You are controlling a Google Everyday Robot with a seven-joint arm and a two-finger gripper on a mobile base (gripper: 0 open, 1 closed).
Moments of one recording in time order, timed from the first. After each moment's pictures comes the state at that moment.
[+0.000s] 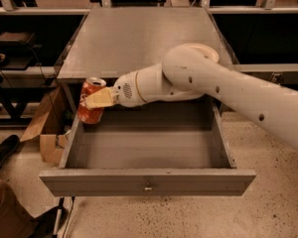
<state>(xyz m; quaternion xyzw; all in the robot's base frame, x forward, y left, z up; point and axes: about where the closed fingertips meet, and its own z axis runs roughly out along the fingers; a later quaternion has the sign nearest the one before) 0.575 0.132 0.844 -0.34 0.78 0.42 0.31</state>
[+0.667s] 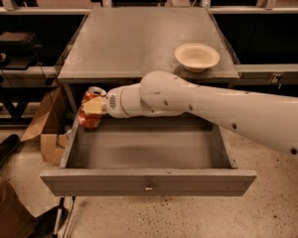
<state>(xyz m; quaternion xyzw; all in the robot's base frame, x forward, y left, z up) 0.608 0.151 0.785 -0.20 0.84 0.38 0.33</state>
